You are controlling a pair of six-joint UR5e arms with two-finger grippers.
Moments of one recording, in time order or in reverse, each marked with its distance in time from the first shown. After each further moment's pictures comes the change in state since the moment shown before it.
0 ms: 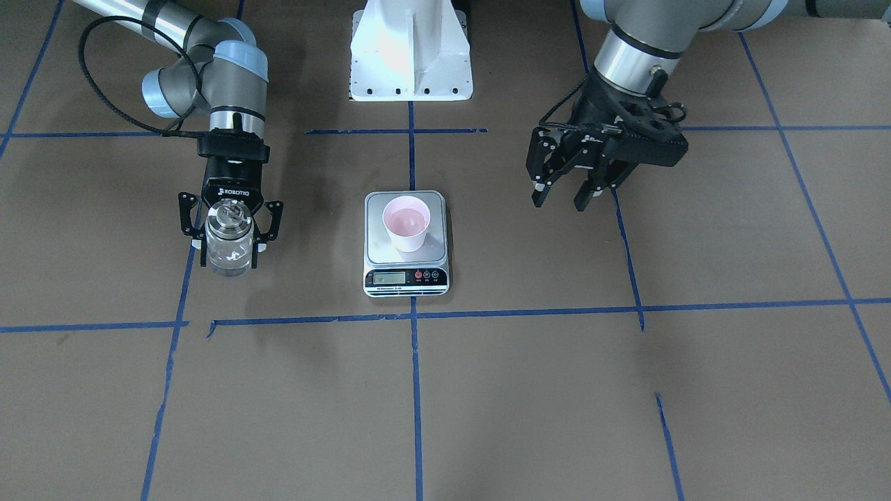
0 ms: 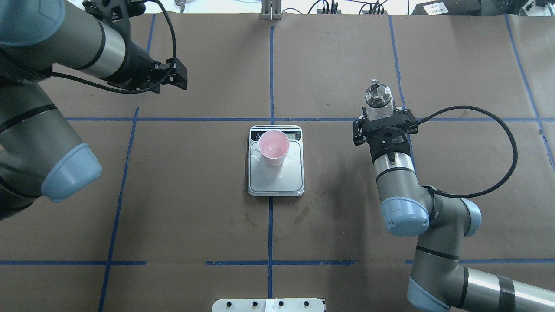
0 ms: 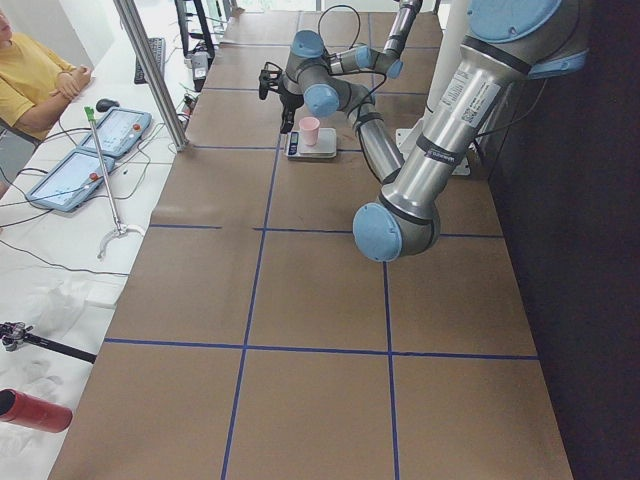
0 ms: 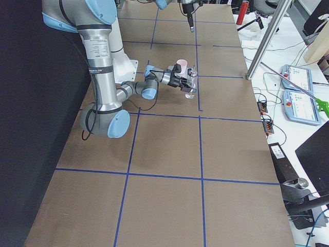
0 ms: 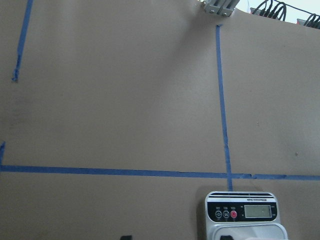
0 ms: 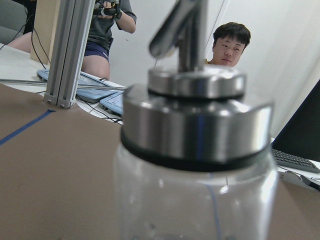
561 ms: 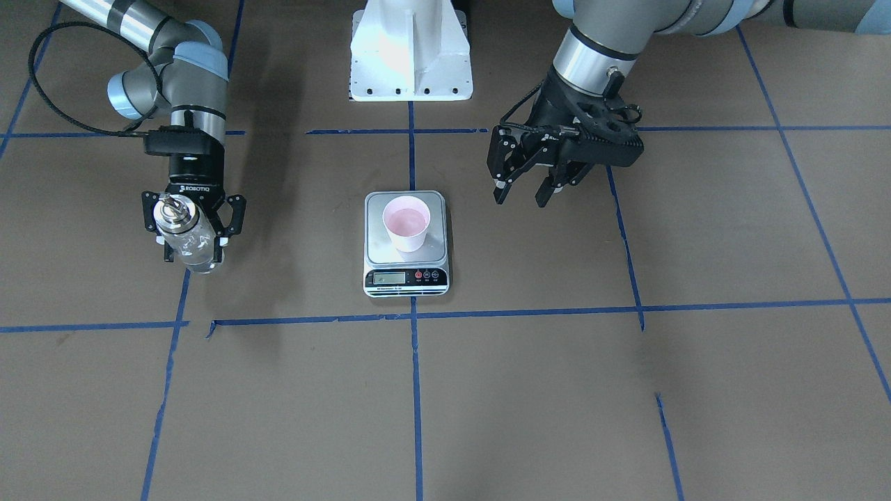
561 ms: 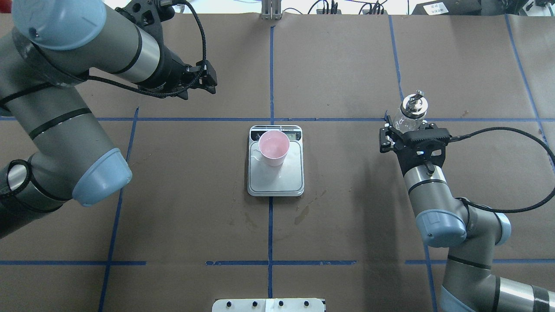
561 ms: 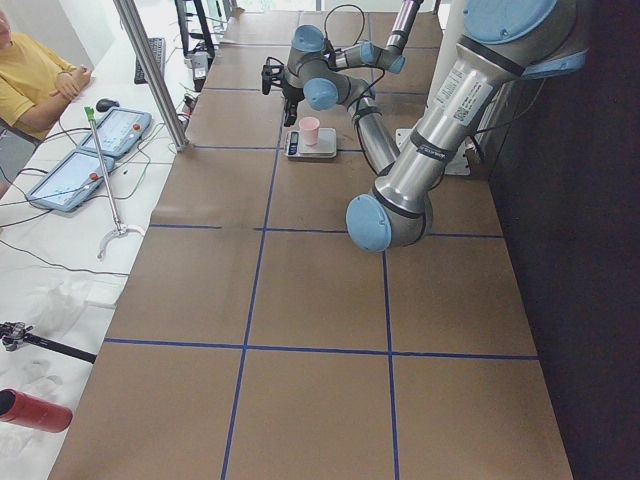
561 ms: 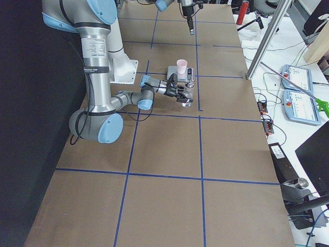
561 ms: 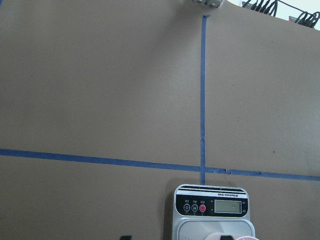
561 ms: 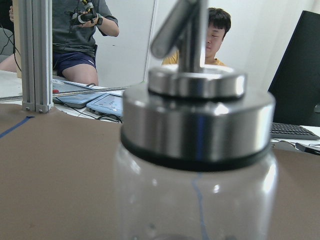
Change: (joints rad) left arm 0.072 -0.104 0.044 0.005 0.016 -0.156; right arm -0.007 -0.137 -0.001 0.179 0.007 0.211
